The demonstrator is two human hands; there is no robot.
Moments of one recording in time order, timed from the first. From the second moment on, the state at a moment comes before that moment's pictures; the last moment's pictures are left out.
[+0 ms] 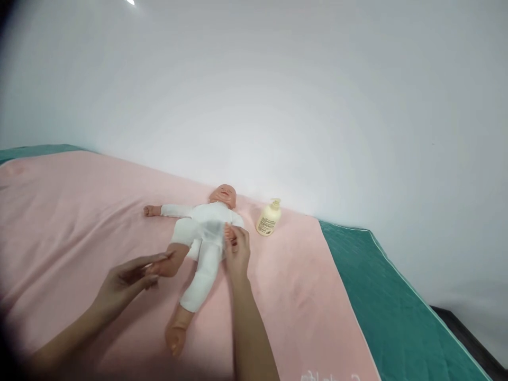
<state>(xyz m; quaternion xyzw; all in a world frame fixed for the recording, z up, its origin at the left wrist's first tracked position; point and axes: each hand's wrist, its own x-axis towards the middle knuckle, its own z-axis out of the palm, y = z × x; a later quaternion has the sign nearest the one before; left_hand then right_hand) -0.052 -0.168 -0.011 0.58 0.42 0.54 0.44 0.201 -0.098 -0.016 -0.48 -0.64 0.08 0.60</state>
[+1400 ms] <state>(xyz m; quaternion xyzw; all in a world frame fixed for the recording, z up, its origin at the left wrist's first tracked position) -0.097 -0.221 -0.066 0.73 0.39 0.40 0.38 0.281 -0.079 -0.038 -0.58 -0.24 0.27 0.73</state>
